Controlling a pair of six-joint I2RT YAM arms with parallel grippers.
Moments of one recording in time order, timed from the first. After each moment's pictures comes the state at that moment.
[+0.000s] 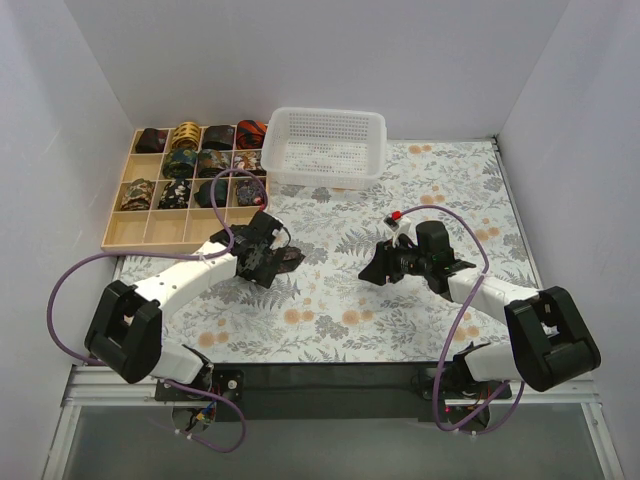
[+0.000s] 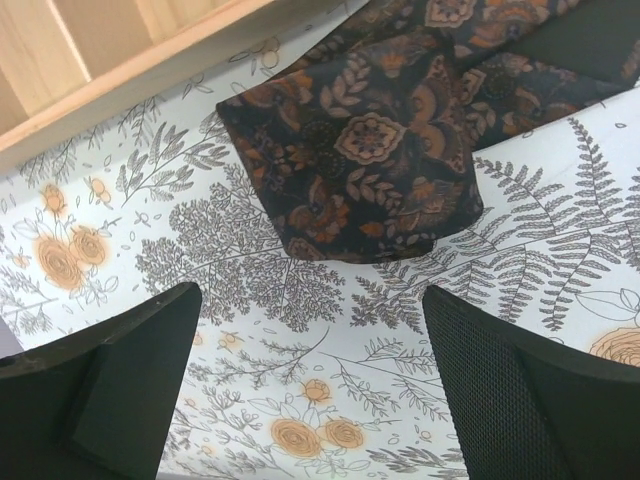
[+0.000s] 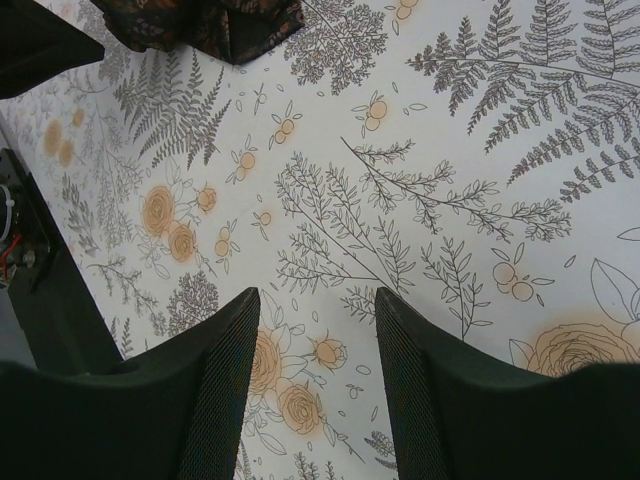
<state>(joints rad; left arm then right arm) -0.59 1.41 0.93 -0.71 -0.41 -0.11 0.40 1.33 0.51 0.21 -0.65 0.26</state>
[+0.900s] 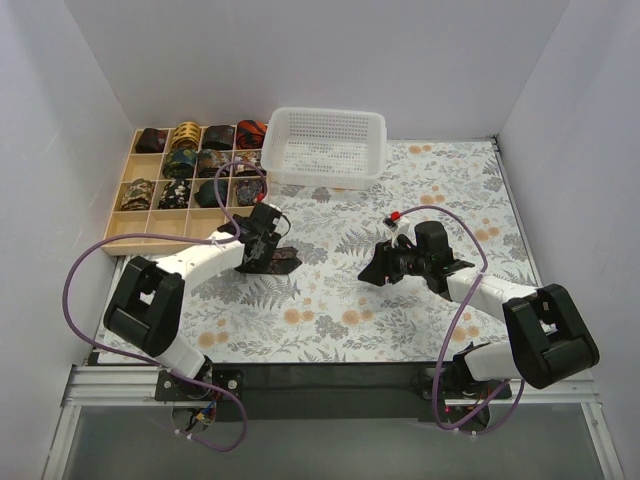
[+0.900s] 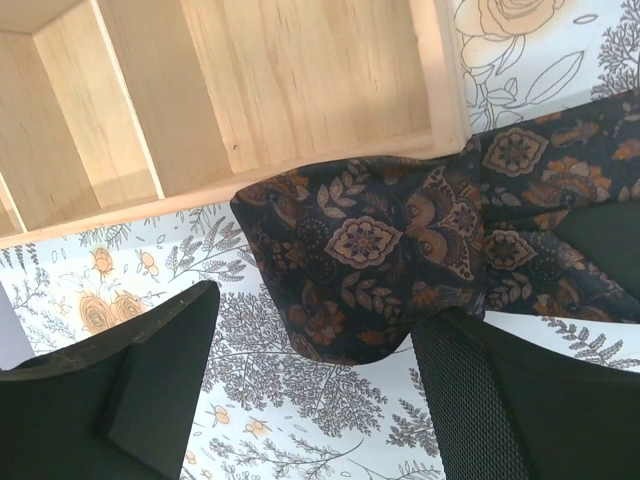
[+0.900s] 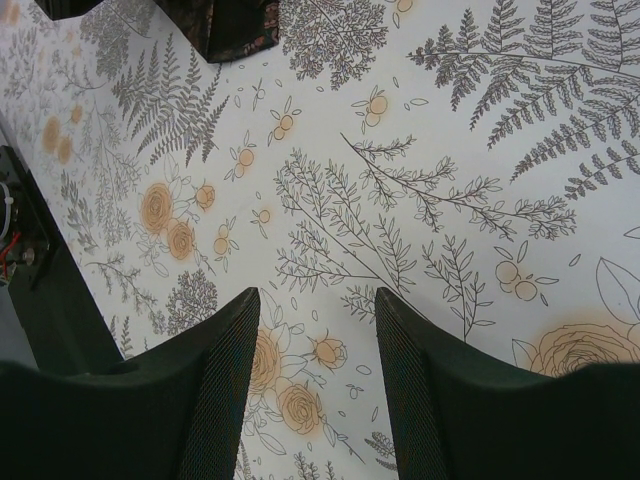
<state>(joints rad) -0.51 1.57 0.94 -0.48 -0.51 -0.03 0.41 1.34 0.51 0.21 -0.65 0.26</state>
